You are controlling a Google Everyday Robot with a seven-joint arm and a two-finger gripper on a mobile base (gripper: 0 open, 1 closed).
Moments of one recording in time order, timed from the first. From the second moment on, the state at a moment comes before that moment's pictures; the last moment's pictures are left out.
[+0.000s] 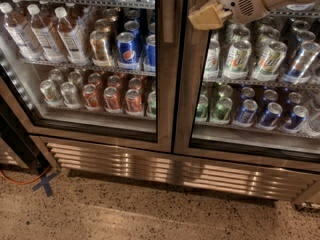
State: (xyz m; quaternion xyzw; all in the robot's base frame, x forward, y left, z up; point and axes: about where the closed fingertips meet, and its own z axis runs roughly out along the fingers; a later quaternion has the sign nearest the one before) arm 0.602 -0.083 1.021 -0.50 0.73 0.18 0.44
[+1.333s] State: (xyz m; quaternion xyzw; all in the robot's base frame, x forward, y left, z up) arm 0.599 -0.084 1.029 -0.51 0.72 0.18 0.45
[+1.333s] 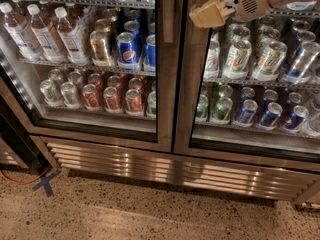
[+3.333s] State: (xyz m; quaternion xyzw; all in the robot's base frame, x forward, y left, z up) arm 0.602 -0.083 1.022 -0.54 0.71 0.16 0.42
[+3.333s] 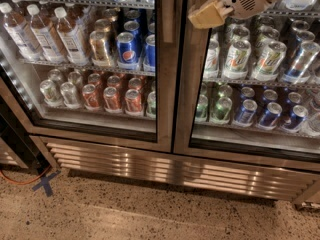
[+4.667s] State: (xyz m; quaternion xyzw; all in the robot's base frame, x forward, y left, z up) arm 0.615 -0.089 1.023 -0.54 0.71 0.16 0.42
